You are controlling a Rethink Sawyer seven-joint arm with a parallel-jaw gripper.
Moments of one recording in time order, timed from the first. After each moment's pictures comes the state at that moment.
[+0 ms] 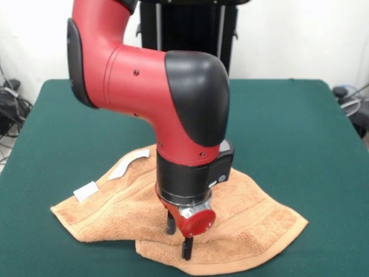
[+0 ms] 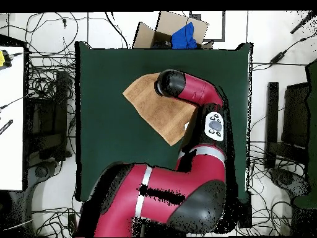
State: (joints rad) arm -0.19 -0.15 -0.11 1.04 0.17 0.53 2.49
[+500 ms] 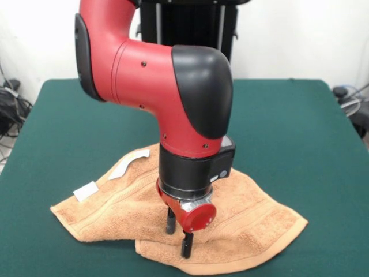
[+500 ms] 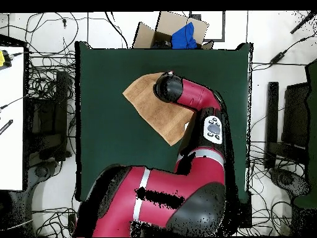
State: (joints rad) arm -0.19 -0.18 -0.11 1.12 0.17 0.43 2.49
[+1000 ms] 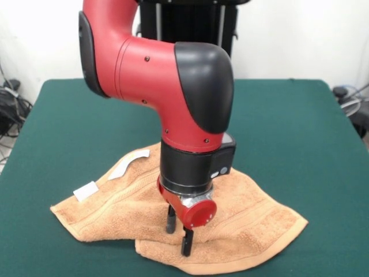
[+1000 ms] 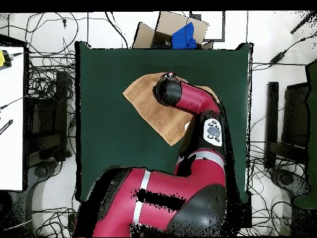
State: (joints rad) arm -0.19 -0.20 -0.10 1.17 0.17 0.36 2.49
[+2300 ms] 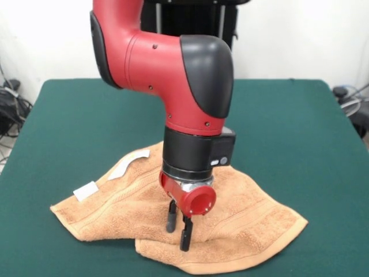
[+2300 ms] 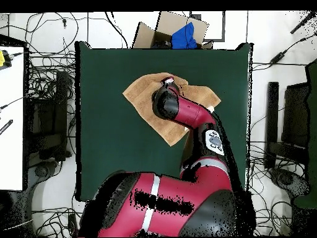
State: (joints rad) arm -0.23 -0.26 -0.04 1.37 0.18 0.05 2.49
